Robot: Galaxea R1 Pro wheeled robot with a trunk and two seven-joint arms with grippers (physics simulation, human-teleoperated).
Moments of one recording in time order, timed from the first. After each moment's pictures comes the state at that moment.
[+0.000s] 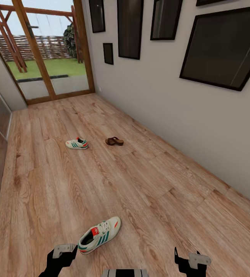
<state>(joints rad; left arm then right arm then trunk) -0.38 0.08 0.20 -0.27 -0.07 -0.41 -0.13 -0.30 -0.06 0.22 -0.31 -0.19 -0.63 -0.25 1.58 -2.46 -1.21</state>
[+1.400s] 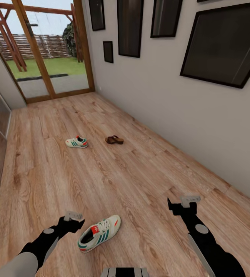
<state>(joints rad) -0.63 0.11 0.17 -0.31 -0.29 -0.09 -0.29 -0.30 -0.18 0.21 -1.24 -0.15 0.20 -0.19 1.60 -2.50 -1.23</state>
